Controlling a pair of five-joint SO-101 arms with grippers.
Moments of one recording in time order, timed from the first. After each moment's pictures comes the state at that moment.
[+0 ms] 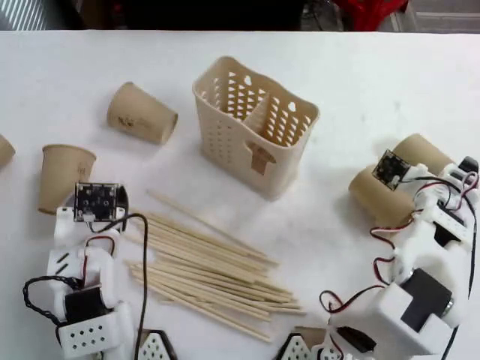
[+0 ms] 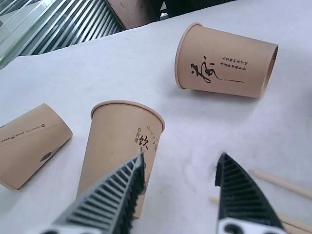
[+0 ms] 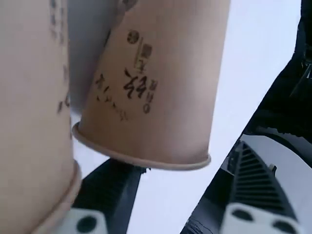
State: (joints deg) left arm -22.1 -99.9 97.2 38.7 -17.3; right arm 37.9 1.1 43.4 1.8 95.7
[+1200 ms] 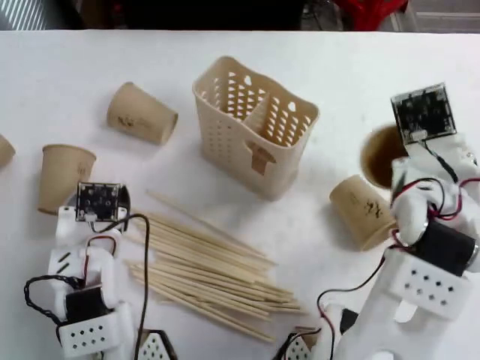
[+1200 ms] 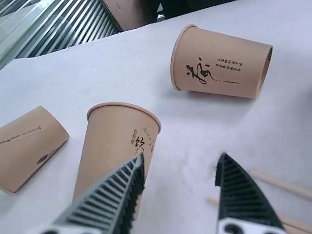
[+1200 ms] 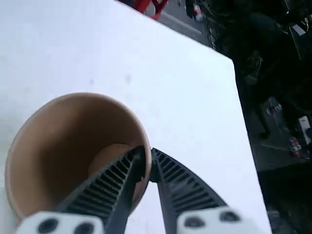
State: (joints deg) left arm -21.2 -99.9 97.2 38.7 -17.3; right arm 20.8 -48.8 21.0 65.8 36.8
